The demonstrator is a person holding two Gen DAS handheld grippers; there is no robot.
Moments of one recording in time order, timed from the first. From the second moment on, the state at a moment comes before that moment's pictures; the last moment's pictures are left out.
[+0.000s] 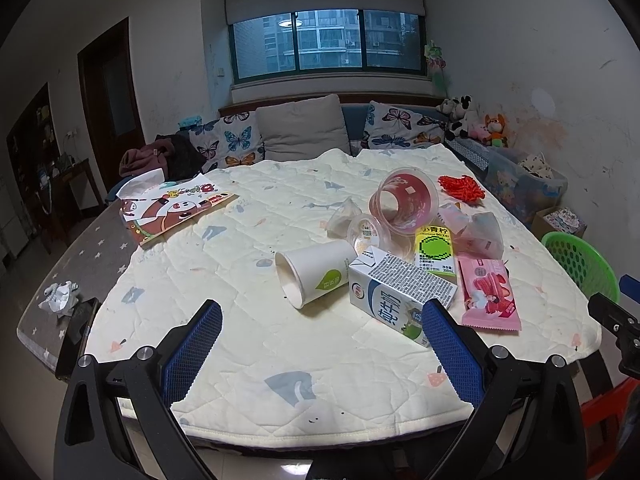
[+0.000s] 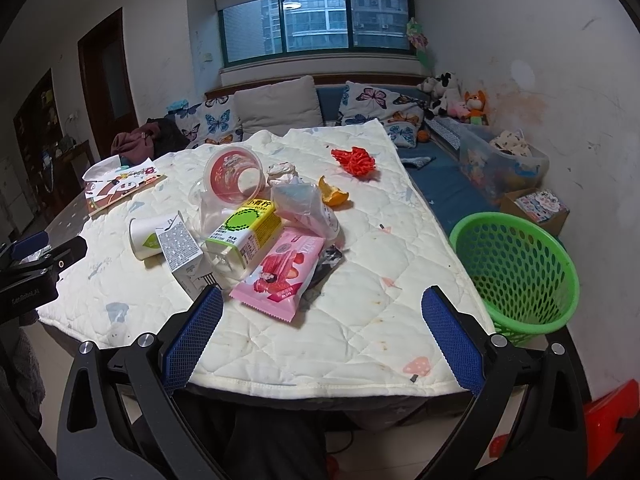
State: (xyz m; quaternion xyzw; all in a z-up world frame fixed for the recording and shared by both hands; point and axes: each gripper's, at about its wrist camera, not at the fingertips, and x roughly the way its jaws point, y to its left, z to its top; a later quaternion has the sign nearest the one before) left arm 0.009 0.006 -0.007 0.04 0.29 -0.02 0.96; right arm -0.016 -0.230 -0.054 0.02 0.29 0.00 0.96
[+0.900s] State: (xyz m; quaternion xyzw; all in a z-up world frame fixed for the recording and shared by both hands) left arm 0.015 0.008 -0.013 0.04 0.30 -0.01 0.95; right arm -0.008 -0.230 -0.059 0.02 0.29 0.01 0.96
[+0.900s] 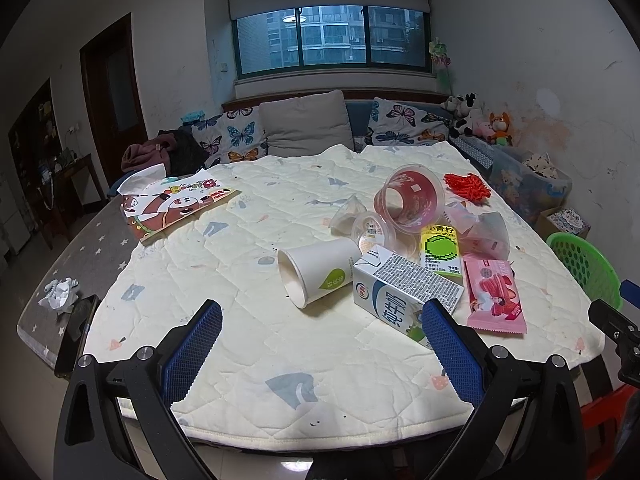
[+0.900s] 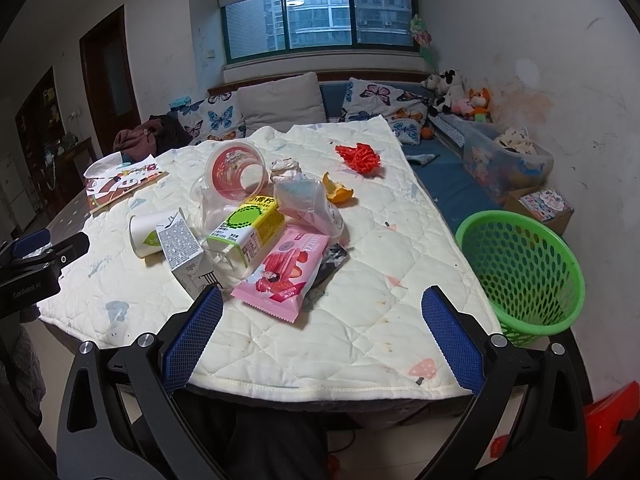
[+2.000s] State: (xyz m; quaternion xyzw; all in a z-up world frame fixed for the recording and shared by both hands) left arm 0.082 0.023 -0.020 0.00 0.37 0.01 0.93; right arm 0.077 -0.238 -0.066 0.01 0.31 0.07 0.95
